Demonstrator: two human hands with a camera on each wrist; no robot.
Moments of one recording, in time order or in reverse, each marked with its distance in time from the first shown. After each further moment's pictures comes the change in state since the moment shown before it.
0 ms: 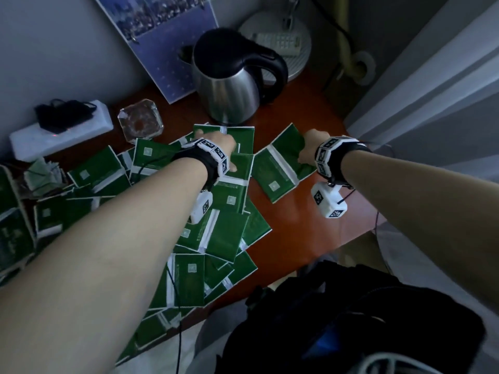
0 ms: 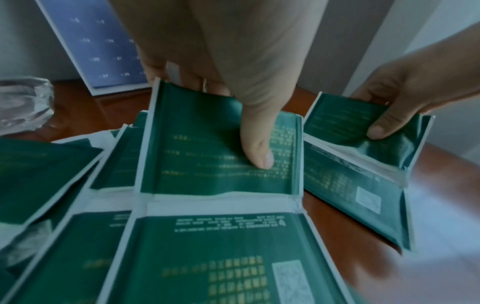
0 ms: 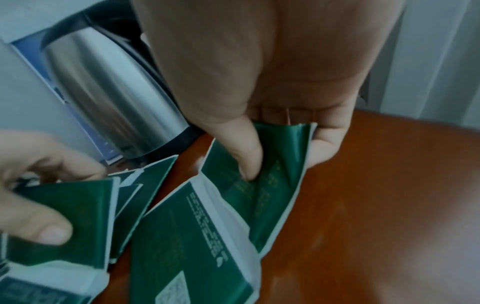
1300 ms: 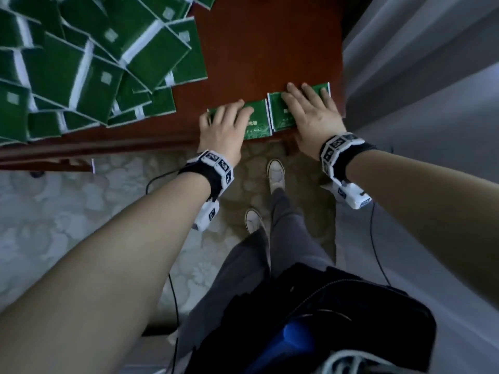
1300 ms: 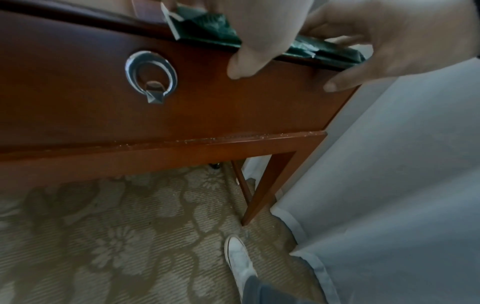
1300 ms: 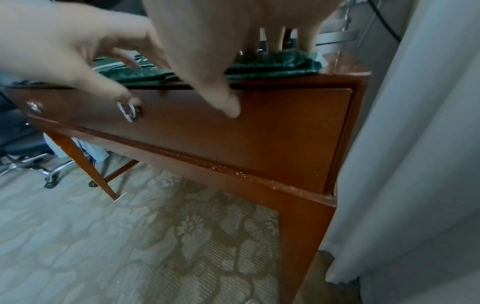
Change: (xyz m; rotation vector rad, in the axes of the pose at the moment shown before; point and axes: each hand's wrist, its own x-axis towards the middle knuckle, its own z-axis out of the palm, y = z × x) left_hand -0.136 0.308 0.208 -0.359 0.601 -0.312; right_hand -0.086 0.223 0.155 -0.494 0.337 -0.808
